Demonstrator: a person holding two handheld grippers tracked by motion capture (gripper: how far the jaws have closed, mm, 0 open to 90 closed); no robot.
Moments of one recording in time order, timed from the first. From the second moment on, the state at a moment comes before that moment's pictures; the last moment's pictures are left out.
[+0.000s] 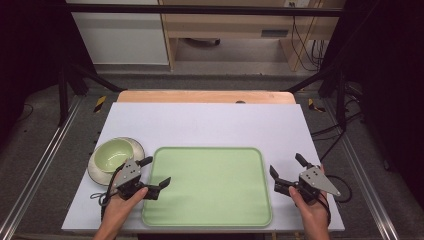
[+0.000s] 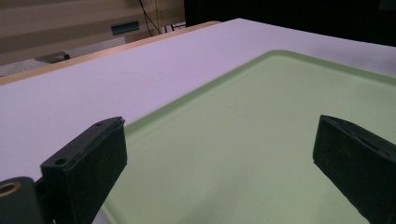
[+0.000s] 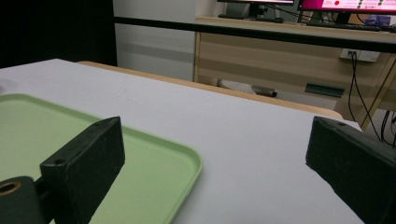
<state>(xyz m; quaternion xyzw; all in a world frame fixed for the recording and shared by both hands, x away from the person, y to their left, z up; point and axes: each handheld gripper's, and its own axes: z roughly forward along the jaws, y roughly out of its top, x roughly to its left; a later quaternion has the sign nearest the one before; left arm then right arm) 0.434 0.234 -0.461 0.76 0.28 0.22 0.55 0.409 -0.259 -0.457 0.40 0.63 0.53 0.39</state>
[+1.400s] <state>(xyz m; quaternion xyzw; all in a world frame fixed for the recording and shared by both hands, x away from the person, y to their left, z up) 0.425 0.290 -0.413 0.70 0.31 0.27 0.59 0.410 -0.265 -0.457 0.43 0.62 0.54 0.38</state>
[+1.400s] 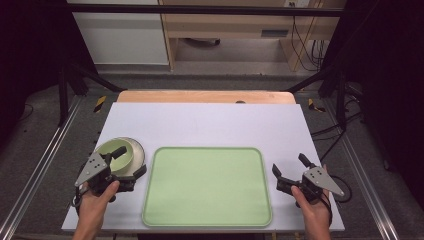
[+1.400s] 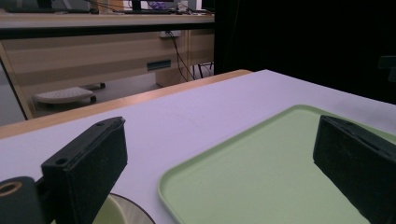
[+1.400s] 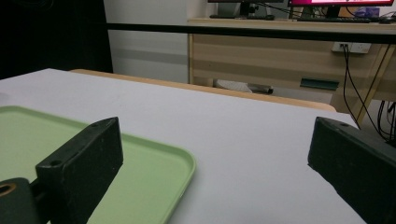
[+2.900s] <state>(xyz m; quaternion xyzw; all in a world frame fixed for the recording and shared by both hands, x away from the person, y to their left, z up) 0.477 0.373 -0.394 0.69 0.43 0.35 0.46 0.409 -0.268 -0.455 0.43 0.62 0.53 0.39</state>
